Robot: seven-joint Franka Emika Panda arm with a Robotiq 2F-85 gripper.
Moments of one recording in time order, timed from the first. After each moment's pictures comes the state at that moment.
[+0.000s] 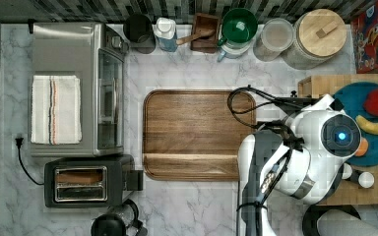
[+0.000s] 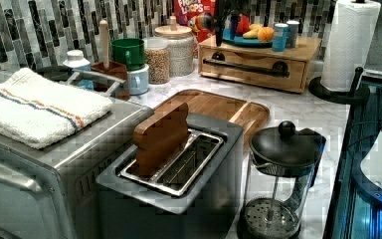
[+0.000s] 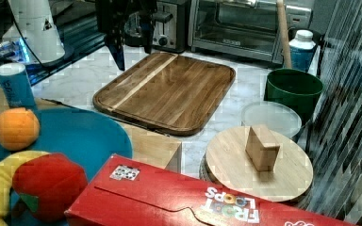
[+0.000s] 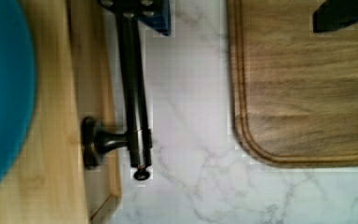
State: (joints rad) arm -0.30 0.03 -0.10 -2.21 0.01 0.75 -1.14
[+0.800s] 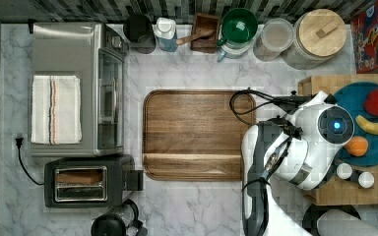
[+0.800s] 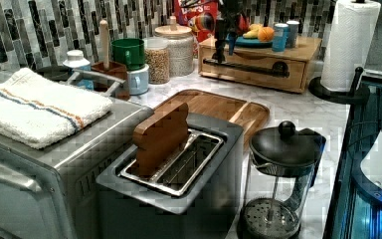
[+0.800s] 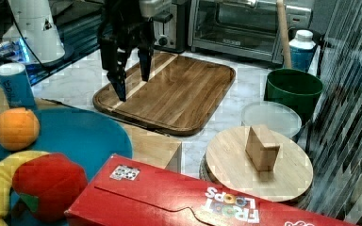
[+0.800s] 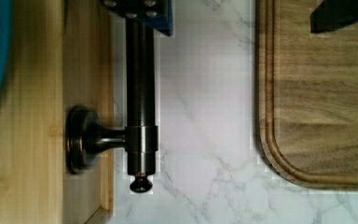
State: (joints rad) arm -0.33 0.17 -0.09 -2.18 0.02 0.81 -1.25
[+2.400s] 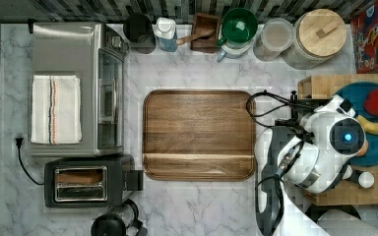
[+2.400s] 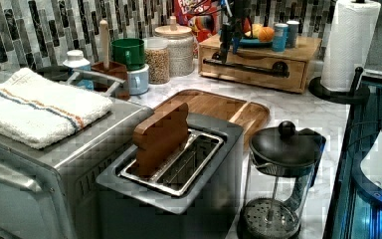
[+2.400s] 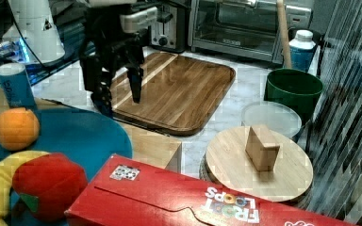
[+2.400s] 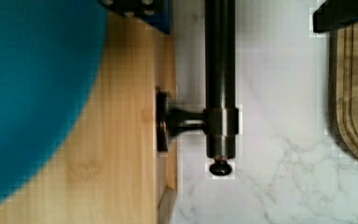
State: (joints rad) arm -0.41 0.24 -0.08 -2.19 0.00 1.00 -1.29
